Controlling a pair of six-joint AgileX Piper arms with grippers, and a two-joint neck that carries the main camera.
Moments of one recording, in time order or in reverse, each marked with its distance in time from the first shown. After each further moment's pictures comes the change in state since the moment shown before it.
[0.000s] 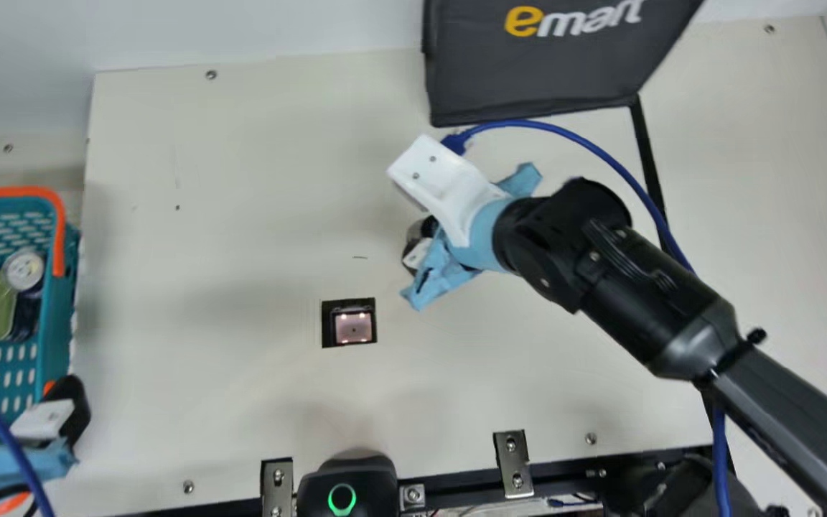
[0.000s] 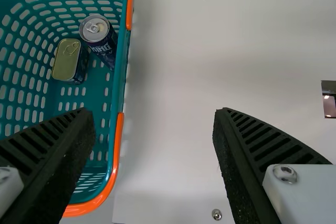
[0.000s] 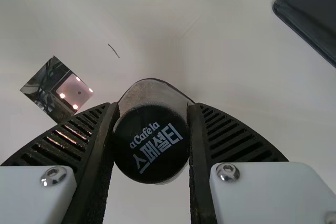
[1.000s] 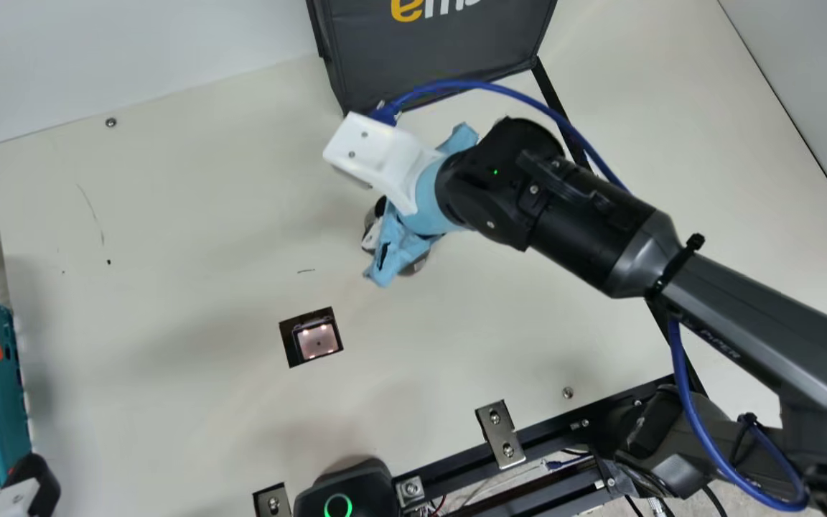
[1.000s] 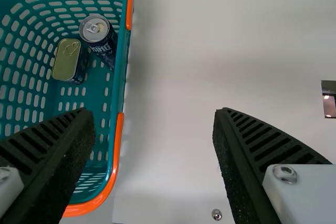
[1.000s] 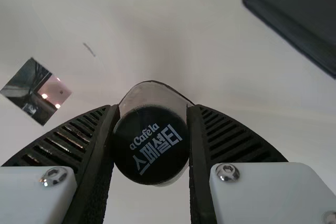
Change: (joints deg) left arm 0.0 0.0 0.0 0.0 0.0 0.0; right arm -4.7 -0.3 -3.2 -0.3 3.2 -1.6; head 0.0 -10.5
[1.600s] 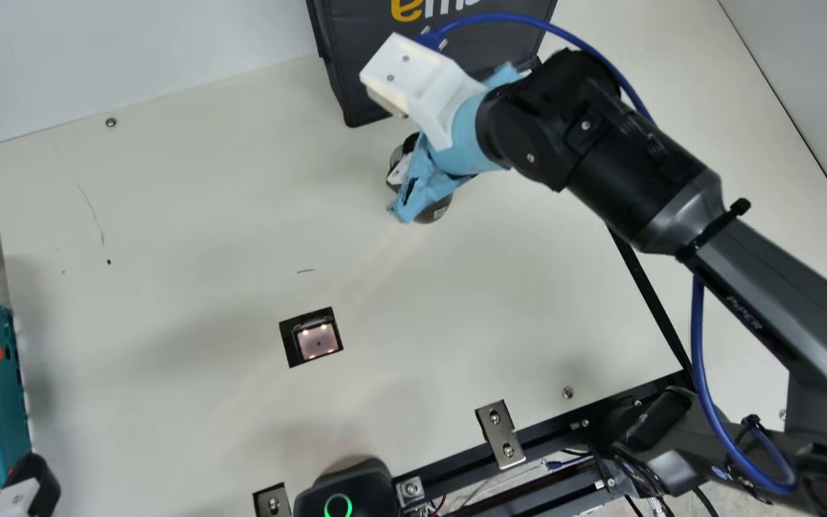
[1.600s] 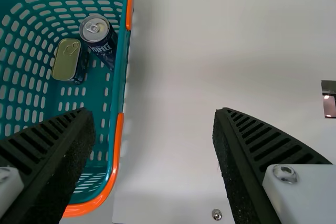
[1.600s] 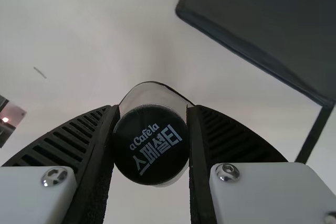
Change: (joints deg) left arm 0.0 0.0 0.0 0.0 0.0 0.0; right arm -9.6 0.4 -6.2 -0.1 2.8 -3.2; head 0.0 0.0
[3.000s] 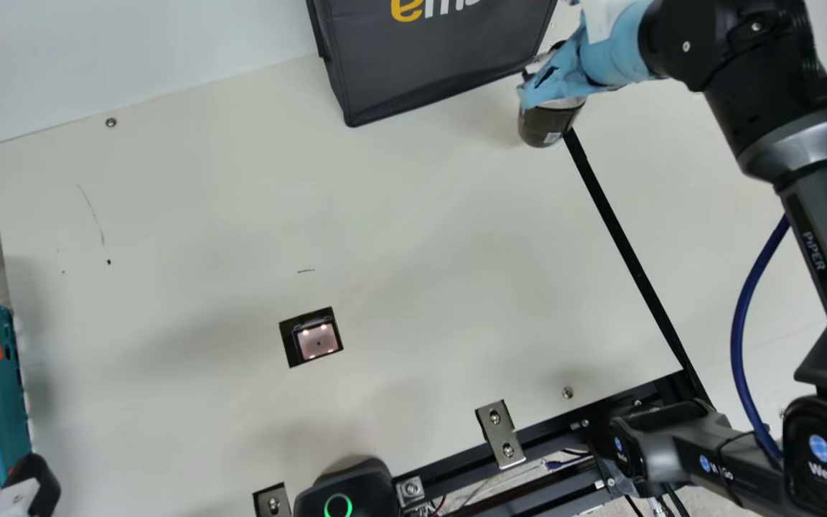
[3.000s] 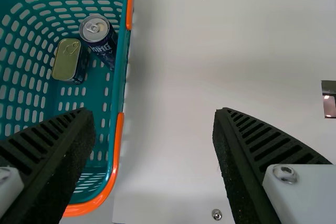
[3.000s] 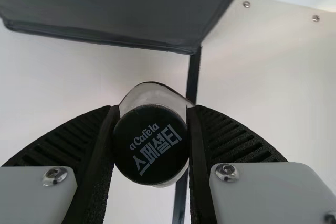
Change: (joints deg) left arm 0.0 0.0 0.0 0.0 0.0 0.0; right arm -27.9 0.4 -2.2 1.9 -1.9 -4.3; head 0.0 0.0
